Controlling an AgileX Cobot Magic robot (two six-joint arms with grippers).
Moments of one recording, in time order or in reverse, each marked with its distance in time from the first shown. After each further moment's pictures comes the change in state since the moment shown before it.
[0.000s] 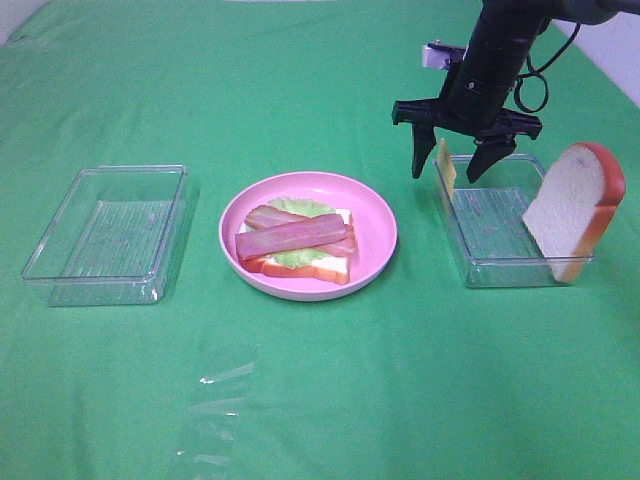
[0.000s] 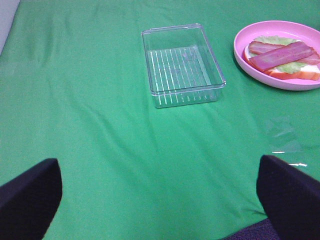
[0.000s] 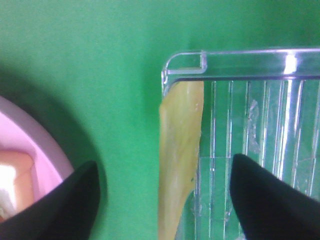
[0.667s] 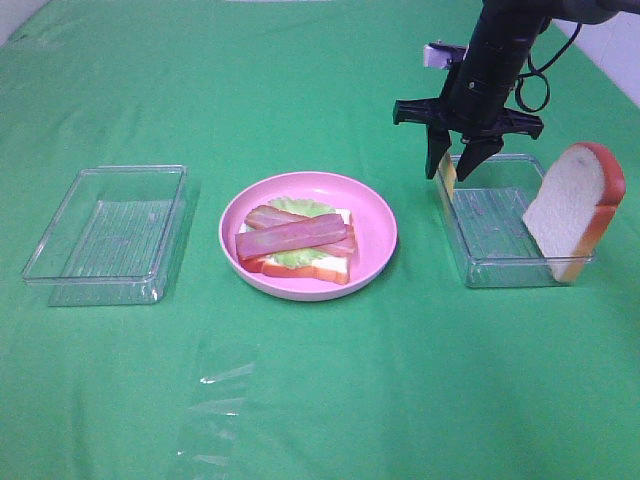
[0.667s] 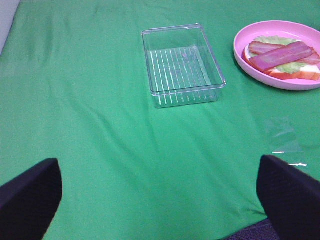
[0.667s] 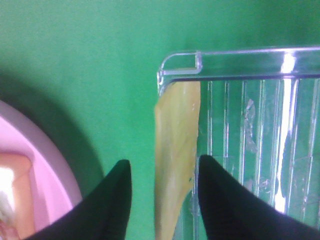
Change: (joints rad) left arm 0.000 0.000 0.000 0.000 0.000 0.000; right arm 0.000 0.000 0.000 -0.009 0.000 0.010
